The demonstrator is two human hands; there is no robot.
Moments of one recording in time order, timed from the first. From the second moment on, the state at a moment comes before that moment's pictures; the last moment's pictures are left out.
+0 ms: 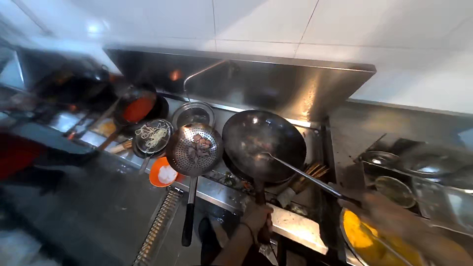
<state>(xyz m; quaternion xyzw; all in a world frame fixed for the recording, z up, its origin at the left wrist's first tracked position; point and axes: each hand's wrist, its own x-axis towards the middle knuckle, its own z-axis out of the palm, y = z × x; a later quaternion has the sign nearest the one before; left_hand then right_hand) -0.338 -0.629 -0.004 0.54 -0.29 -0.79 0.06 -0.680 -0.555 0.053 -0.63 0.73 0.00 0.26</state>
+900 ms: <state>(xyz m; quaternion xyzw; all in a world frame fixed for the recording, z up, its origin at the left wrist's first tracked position) -0.355 -0.650 -0.020 0.55 -0.32 -0.77 0.08 -0.546 -0.592 -0.010 -0.38 0.85 -0.22 0.30</state>
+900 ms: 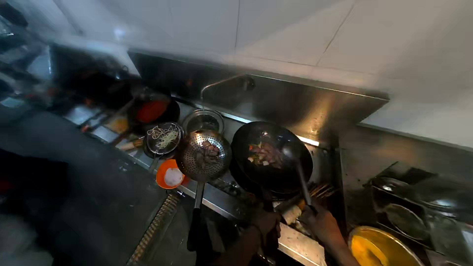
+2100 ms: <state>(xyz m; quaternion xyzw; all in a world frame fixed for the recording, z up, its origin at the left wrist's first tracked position) -0.341 -0.663 -0.046 0.53 -0.24 -0.81 0.07 -0.515 -0.540 -0.001 -0.49 0.79 -0.17 0.34</state>
